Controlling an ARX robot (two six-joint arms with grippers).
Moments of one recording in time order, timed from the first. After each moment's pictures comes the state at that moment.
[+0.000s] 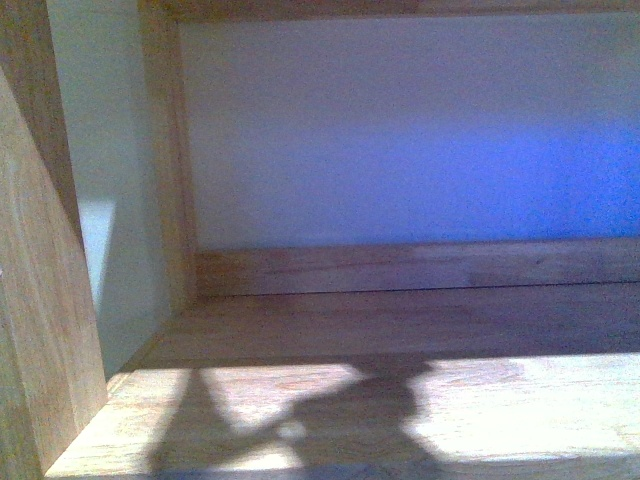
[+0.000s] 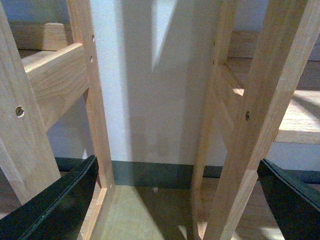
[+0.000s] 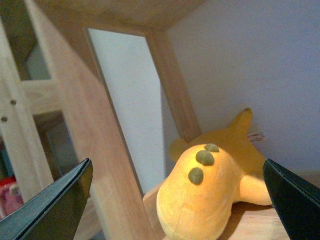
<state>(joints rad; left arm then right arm) 0.00 0.00 0.01 -0.01 0.00 0.00 0.56 1.12 1.40 0.32 0.19 0.17</state>
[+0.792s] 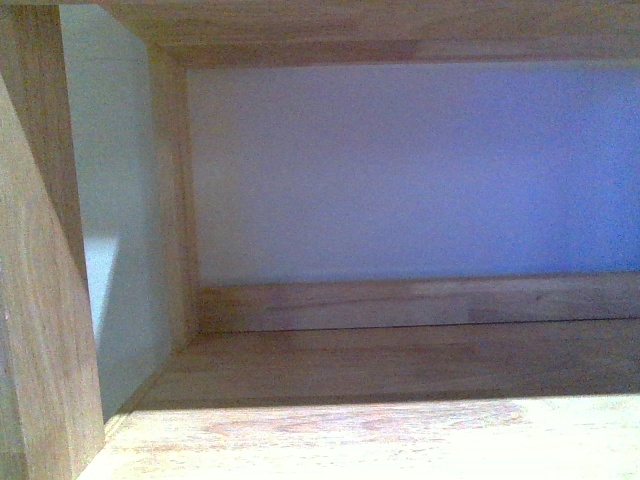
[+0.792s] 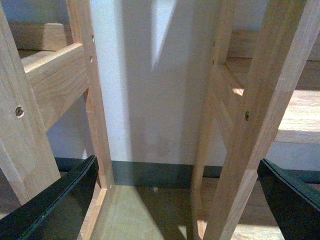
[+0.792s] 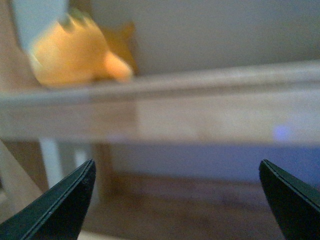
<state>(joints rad) 0.00 0.00 0.01 -0.01 0.00 0.00 0.21 0.41 0.62 -0.01 0.15 0.03</state>
